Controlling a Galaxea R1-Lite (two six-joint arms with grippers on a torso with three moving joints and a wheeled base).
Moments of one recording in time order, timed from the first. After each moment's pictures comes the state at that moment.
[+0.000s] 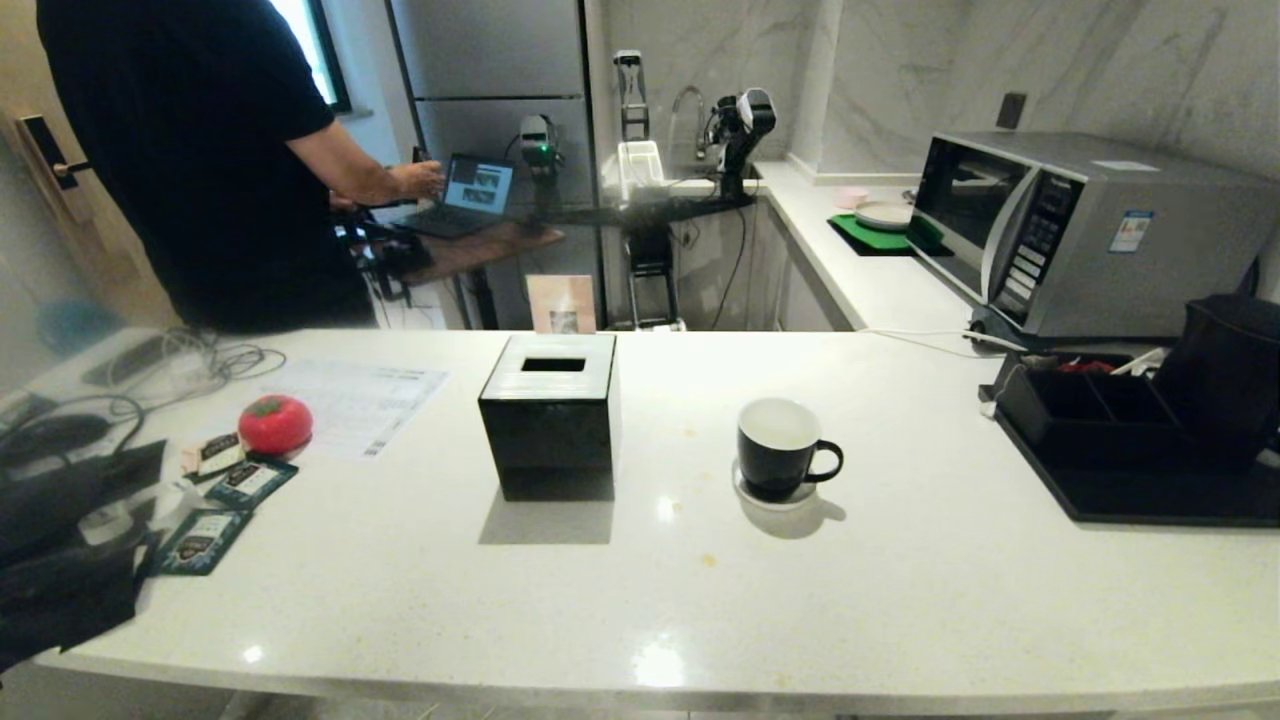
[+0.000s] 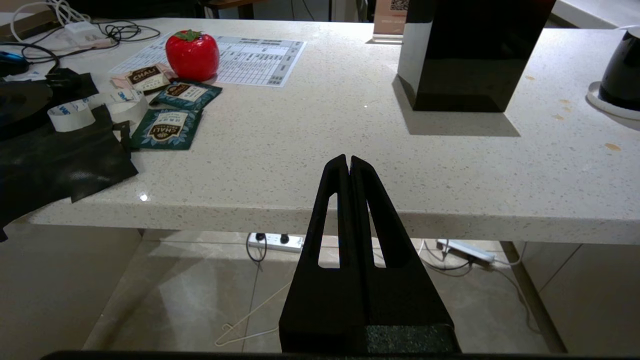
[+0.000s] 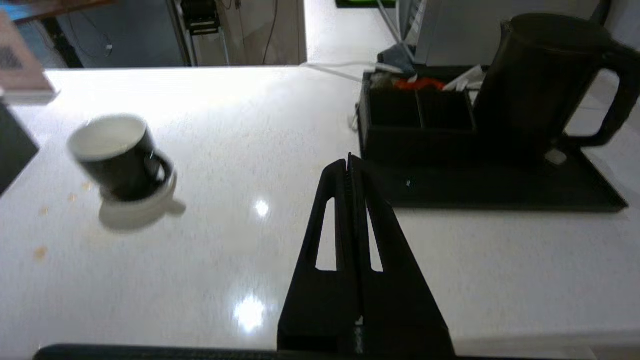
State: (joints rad) left arm 0.00 0.00 0.00 0.00 0.00 -0.03; right arm -0.11 0.72 -0.39 -0.30 0.00 -0.01
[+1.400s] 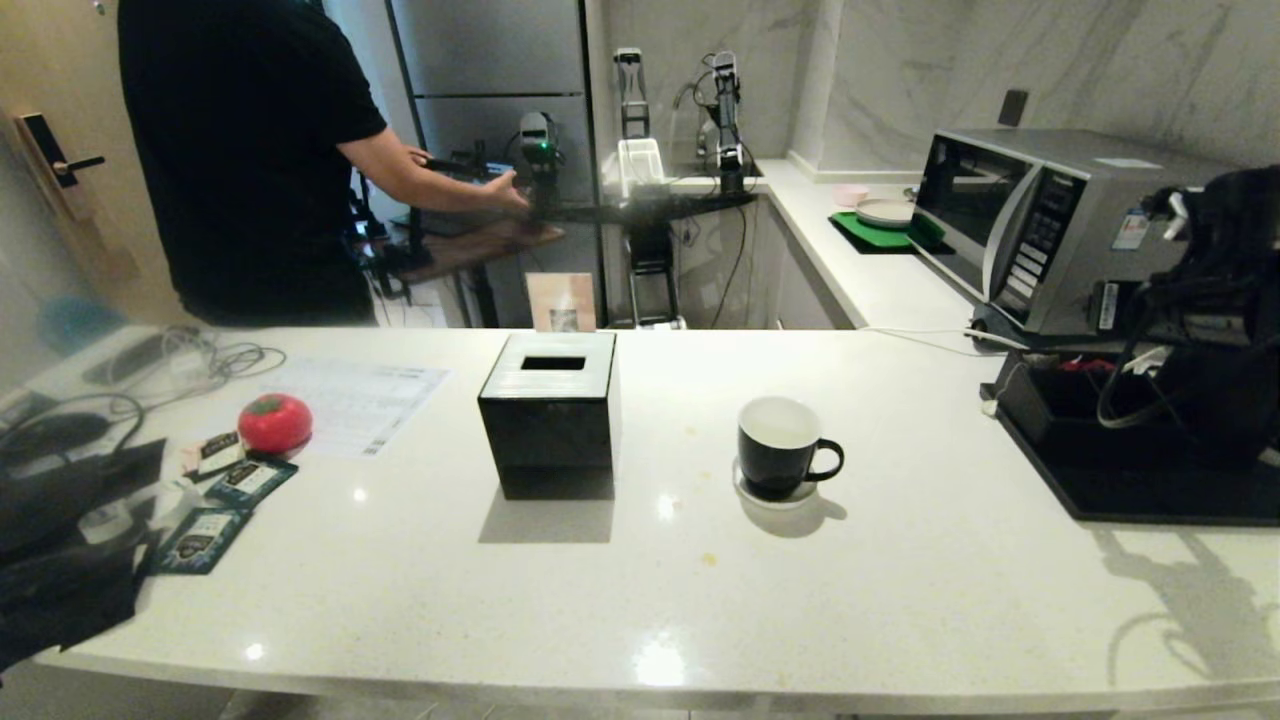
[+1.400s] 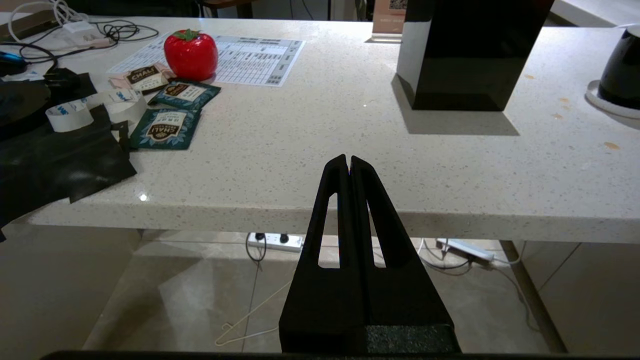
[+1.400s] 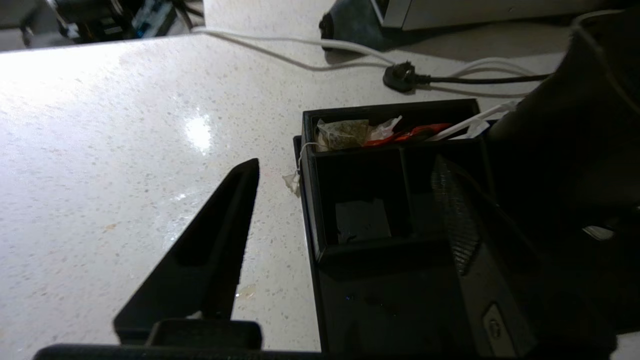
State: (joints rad) left arm 0.00 0.00 0.00 0.00 0.00 -0.03; right arm -0.16 1.86 -1.35 -0.15 -0.13 -0.03
